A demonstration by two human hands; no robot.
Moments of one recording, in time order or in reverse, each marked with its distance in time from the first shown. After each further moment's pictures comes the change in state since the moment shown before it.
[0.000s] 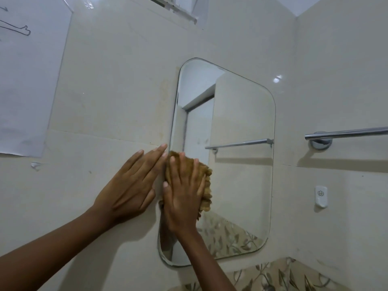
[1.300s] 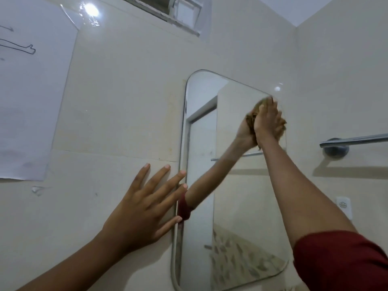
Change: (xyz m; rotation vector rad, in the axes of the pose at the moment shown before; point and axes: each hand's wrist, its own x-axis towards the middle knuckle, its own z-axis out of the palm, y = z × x) left_hand 0.000 -0.002 0.012 0.160 -0.023 0.100; right_hand 0.229 0.126 -0.093 0.141 0.276 0.564
